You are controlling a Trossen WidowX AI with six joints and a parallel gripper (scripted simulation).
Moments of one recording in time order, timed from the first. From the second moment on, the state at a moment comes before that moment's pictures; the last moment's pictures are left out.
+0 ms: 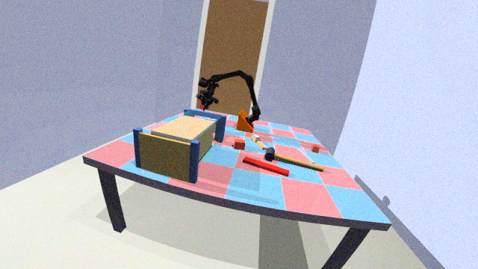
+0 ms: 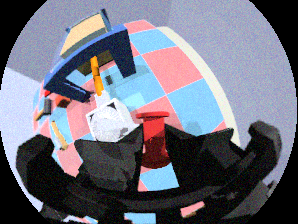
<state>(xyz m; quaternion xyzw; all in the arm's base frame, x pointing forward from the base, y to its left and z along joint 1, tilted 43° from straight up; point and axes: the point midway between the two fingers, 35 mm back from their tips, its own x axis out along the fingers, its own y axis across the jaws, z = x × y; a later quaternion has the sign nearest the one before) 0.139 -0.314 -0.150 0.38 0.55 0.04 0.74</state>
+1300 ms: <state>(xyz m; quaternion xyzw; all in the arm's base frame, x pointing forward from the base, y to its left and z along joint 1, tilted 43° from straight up) 0.190 -0.324 -0.159 0.38 0.55 0.04 0.74</state>
